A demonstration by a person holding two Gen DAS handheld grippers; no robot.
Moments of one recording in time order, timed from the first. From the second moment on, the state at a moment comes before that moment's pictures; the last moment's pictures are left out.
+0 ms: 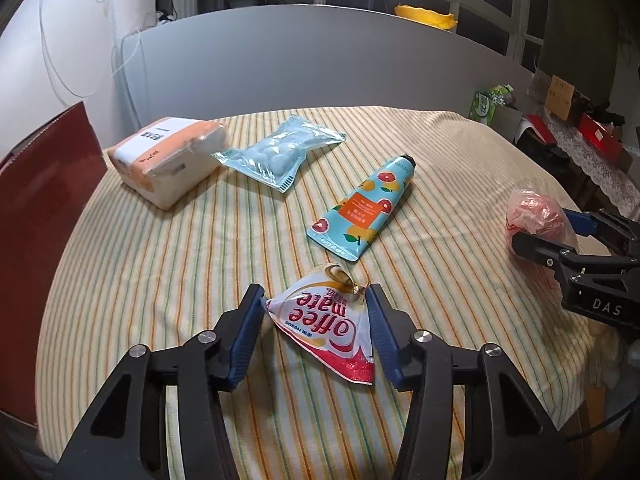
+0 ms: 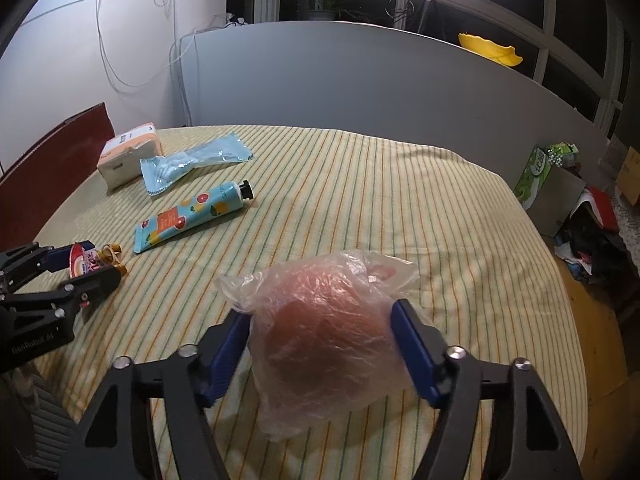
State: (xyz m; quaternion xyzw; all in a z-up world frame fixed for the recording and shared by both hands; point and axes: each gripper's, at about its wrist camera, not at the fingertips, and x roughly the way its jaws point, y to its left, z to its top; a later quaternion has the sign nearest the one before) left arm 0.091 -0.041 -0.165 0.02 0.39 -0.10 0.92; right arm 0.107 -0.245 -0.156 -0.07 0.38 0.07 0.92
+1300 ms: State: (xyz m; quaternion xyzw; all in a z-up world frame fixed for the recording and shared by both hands) left arm 0.047 0.048 -0.079 -0.05 0.30 -0.07 0.95; right arm 0.086 -0.222 -0.081 -0.02 0.31 0.13 0.94
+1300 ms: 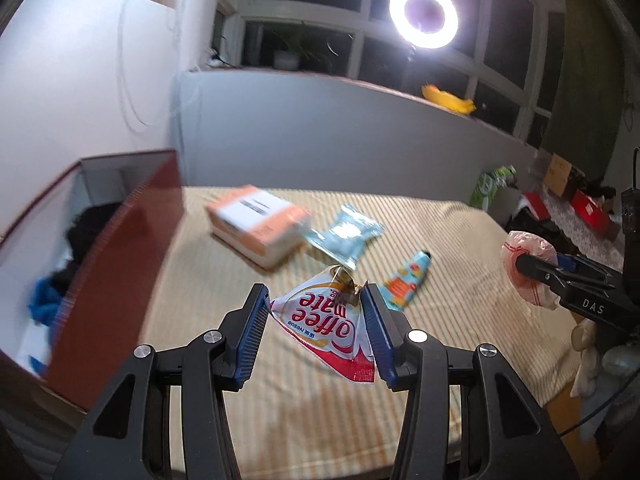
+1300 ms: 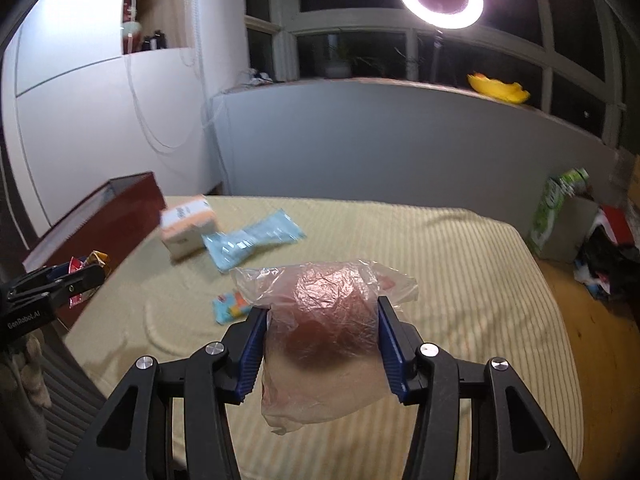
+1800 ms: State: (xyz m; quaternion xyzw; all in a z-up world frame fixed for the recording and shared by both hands) left arm 0.018 0.172 -0.052 -0.07 0.25 0.08 0.96; right arm 0.124 -0.096 -0.007 -0.08 0.25 0.26 0.93
